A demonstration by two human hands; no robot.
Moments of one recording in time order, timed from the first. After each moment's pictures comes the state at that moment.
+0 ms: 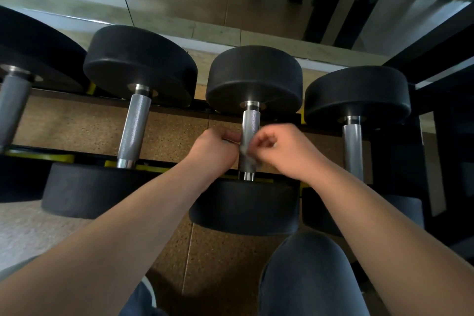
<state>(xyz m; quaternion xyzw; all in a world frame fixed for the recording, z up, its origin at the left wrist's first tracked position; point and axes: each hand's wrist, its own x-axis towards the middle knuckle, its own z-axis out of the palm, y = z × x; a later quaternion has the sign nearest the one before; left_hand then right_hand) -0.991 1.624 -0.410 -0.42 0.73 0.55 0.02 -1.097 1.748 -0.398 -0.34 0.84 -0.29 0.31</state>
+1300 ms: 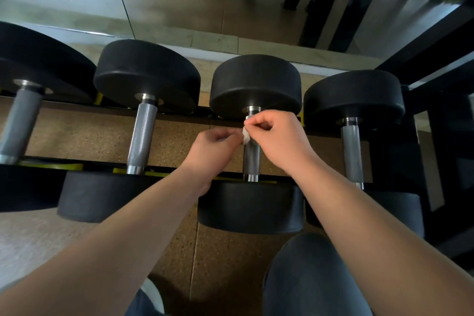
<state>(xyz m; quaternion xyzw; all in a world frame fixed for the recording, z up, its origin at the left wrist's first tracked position) -0.975 1.616 -0.408 -0.37 0.64 0.67 -0.04 -1.086 1.722 -0.395 -0.28 0.85 -0.40 0.19</state>
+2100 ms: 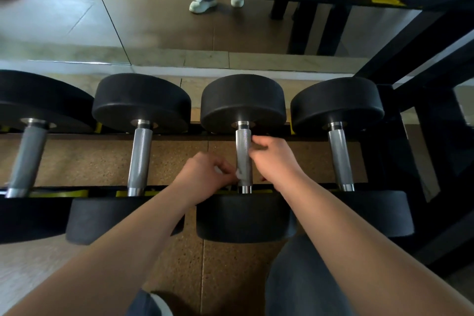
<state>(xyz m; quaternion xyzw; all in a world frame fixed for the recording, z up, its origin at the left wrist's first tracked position) -0.974 1.602 -0.413 -0.31 0.83 0.44 0.12 -1.080 1.733 -0.400 -0.12 0.85 -0.43 0.29</state>
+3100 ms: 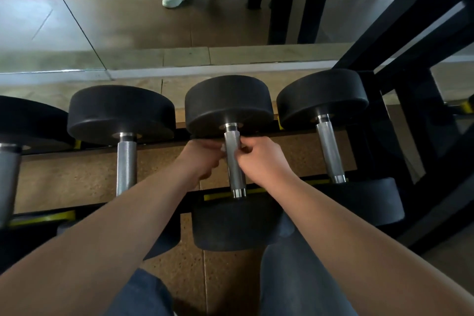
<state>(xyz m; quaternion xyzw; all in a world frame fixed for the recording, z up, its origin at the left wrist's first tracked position) -1.022 1.586 -0.409 -0.37 0.71 0.59 0.13 -1.077 1.728 -0.391 -0.17 0.88 -0.35 0.27</state>
